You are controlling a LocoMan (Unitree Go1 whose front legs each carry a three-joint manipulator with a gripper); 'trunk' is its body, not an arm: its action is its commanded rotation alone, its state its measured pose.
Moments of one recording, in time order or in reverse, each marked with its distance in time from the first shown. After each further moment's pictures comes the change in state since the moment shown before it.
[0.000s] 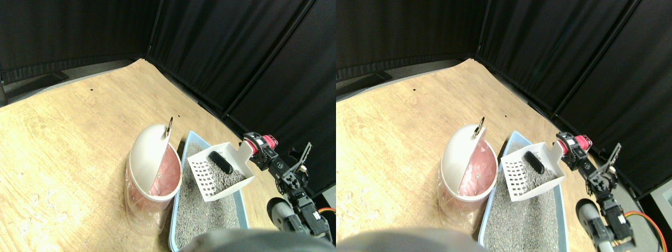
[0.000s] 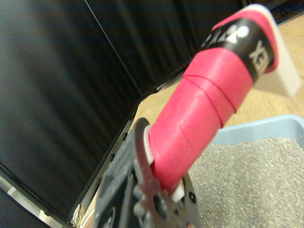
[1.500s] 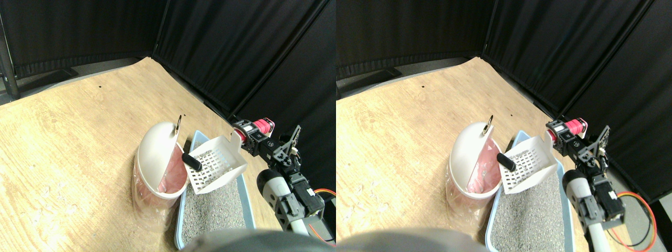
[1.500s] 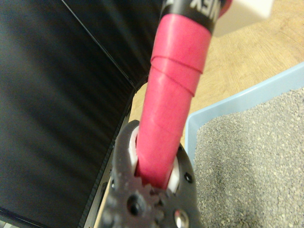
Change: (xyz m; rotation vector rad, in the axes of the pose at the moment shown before) right arm 0.029 0.035 0.002 -0.254 0.155 0.006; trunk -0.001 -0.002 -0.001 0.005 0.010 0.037
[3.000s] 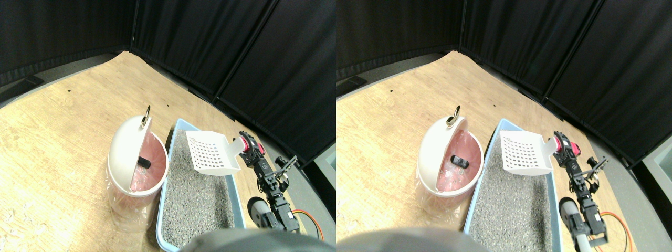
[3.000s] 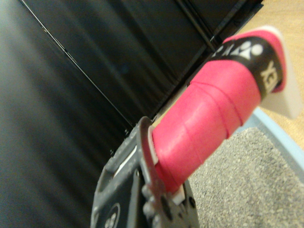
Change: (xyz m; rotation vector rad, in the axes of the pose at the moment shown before) right arm -0.046 -0.066 -0.083 0.592 -0.302 -0.248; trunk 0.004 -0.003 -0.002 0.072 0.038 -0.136
